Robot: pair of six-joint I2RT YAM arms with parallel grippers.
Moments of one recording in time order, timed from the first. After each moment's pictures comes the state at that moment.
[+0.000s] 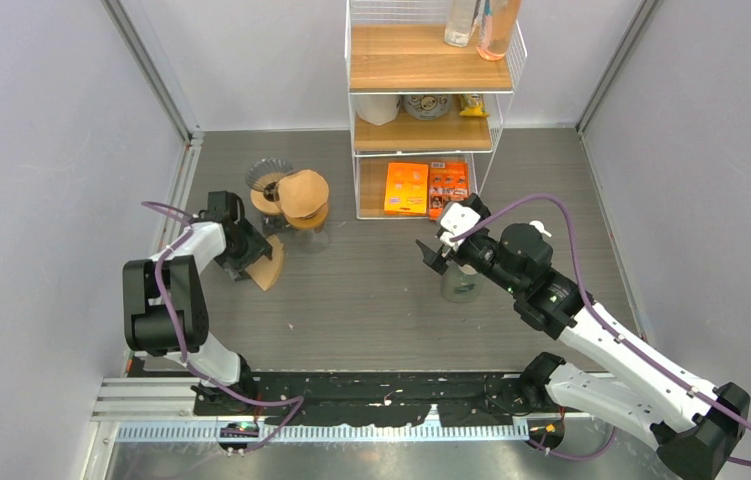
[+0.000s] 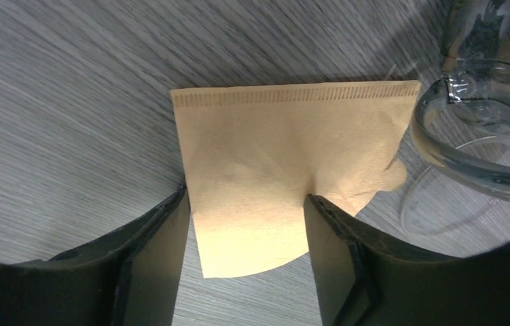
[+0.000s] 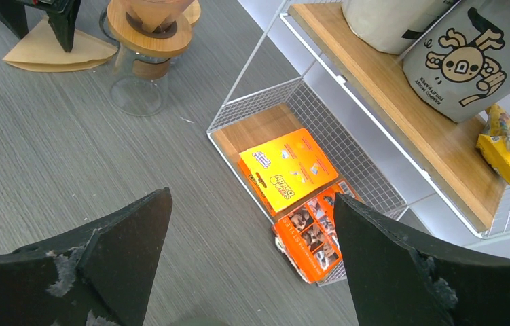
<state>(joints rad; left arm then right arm) 0.09 1.60 0.91 -0.52 -0.01 -0.69 0.72 0.83 0.74 -0.01 -0.05 -0.45</state>
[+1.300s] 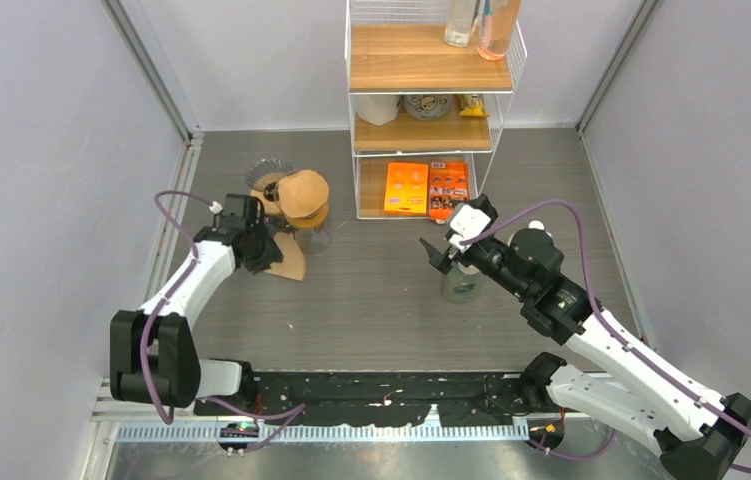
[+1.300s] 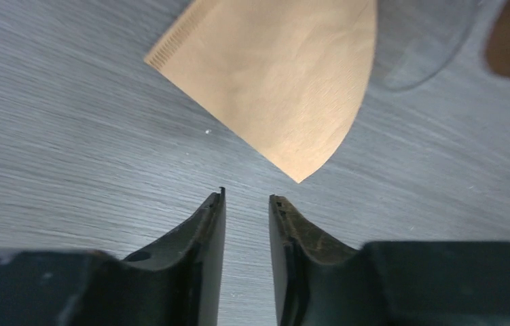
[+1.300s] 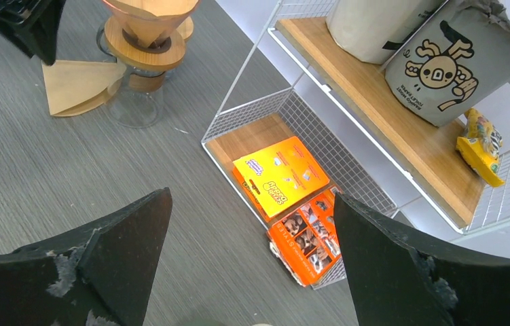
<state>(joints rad) -0.12 1.32 0.83 -0.60 -0.03 -0.64 0.72 0.79 0.74 0.00 -0.05 -0.44</state>
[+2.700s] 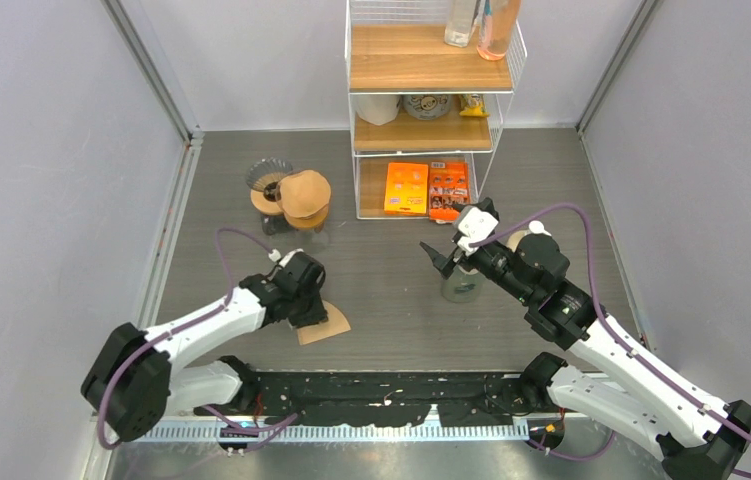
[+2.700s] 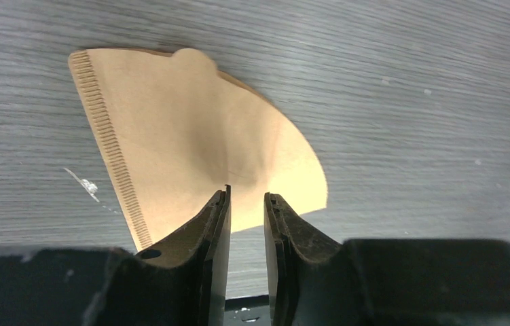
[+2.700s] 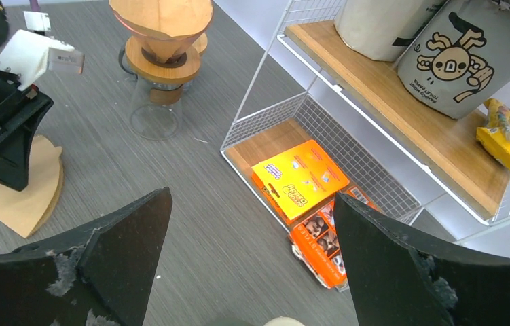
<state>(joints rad) -0.69 1.13 0.57 -0.54 -0.11 -0.94 0.72 0.73 0.71 0.01 -0.07 -0.36</state>
